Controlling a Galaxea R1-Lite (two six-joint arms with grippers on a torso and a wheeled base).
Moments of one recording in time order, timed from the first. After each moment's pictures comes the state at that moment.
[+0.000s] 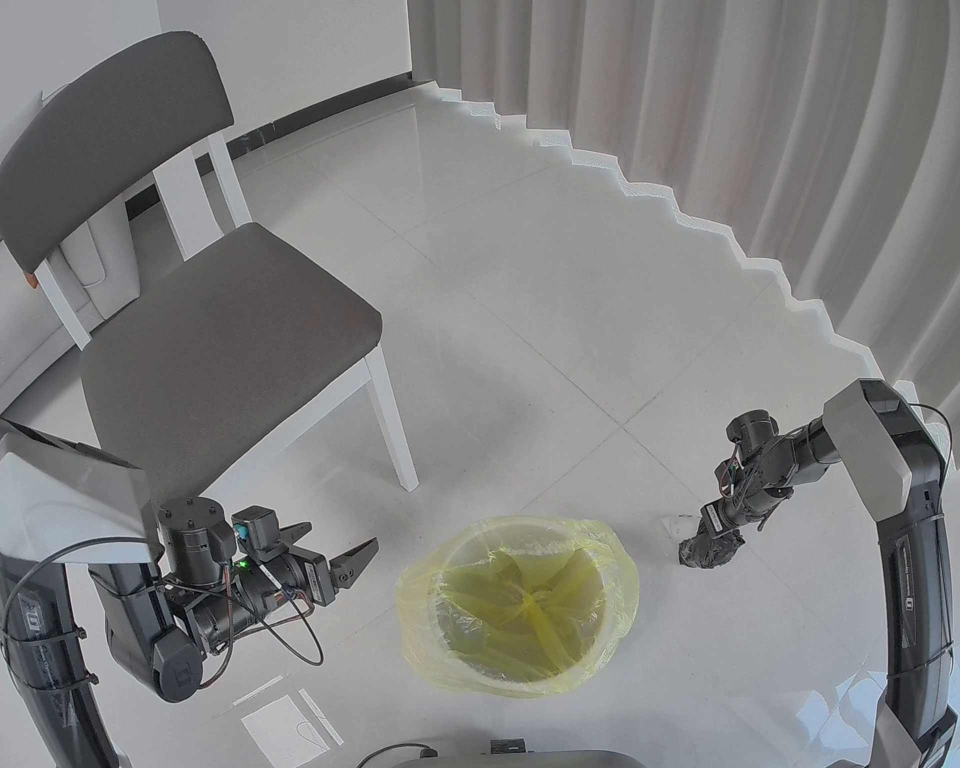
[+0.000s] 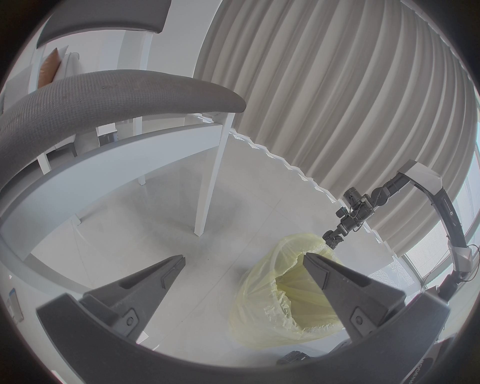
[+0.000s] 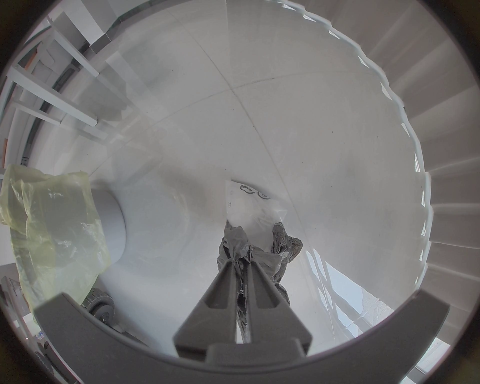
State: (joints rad) left arm -0.28 2.15 -0.27 -1.55 -0.22 -0.14; right arm 0.00 2.65 -1.67 0.13 -0.02 -0.23
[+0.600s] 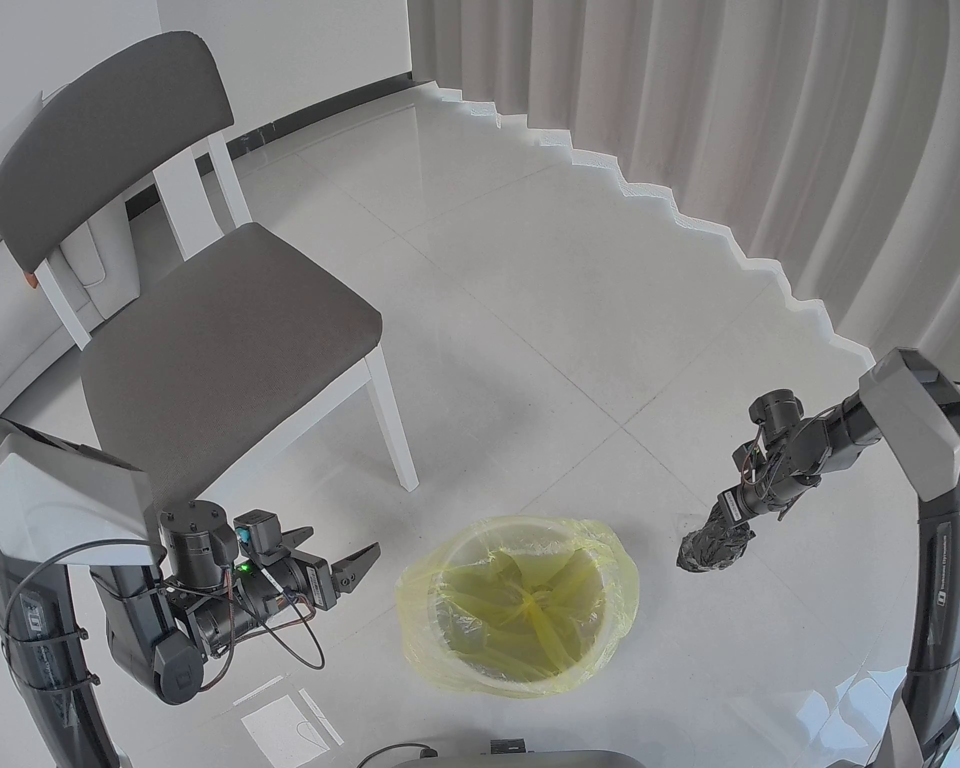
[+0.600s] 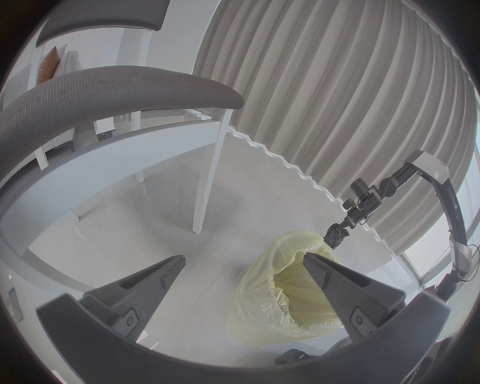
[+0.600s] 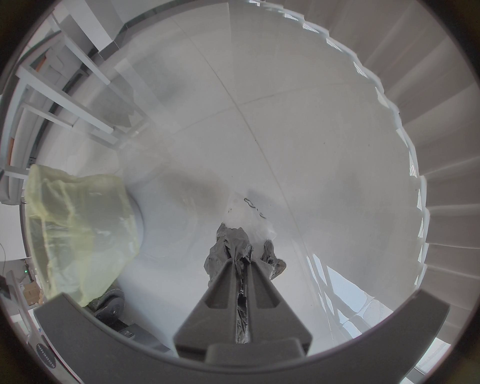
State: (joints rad) left arm -0.28 2.15 -0.26 -1.55 -0.22 -0.14; right arm 0.00 2.43 -1.43 0.06 0.01 -0.23
